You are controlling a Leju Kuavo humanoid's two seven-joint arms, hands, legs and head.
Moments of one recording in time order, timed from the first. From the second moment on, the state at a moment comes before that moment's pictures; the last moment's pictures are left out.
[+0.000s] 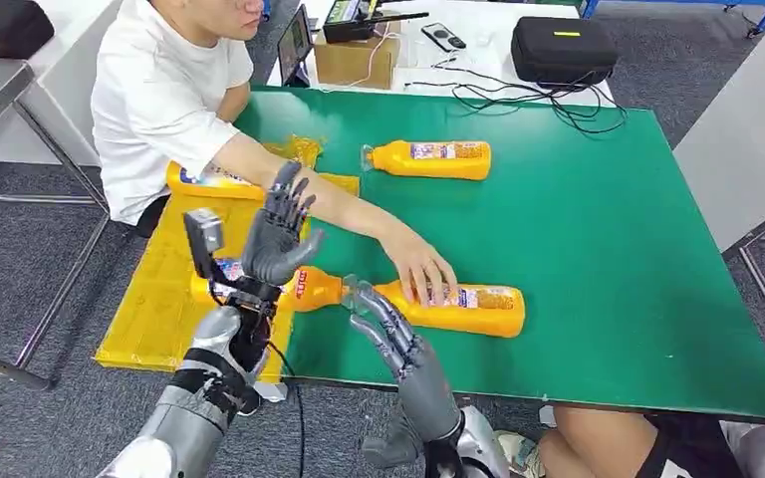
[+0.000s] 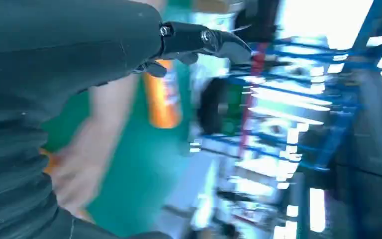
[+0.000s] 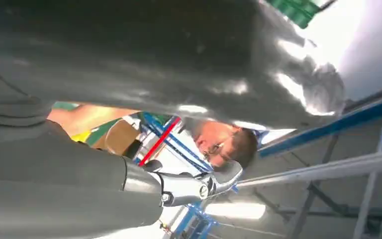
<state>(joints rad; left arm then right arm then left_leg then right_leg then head) -0.42 -0.26 -0.07 -1.01 0.09 -0.17 -0.45 -0.14 -0.06 0.83 -1.44 0.48 -0.64 -0.69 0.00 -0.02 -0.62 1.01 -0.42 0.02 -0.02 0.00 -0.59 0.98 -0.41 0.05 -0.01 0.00</state>
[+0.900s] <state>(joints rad) 0.01 -0.20 -0.20 -1.63 -0.04 0.20 -0.53 -0.02 -0.20 0.34 -1.27 1.02 -0.37 -0.32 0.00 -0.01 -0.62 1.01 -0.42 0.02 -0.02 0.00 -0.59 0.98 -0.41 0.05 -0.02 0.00</state>
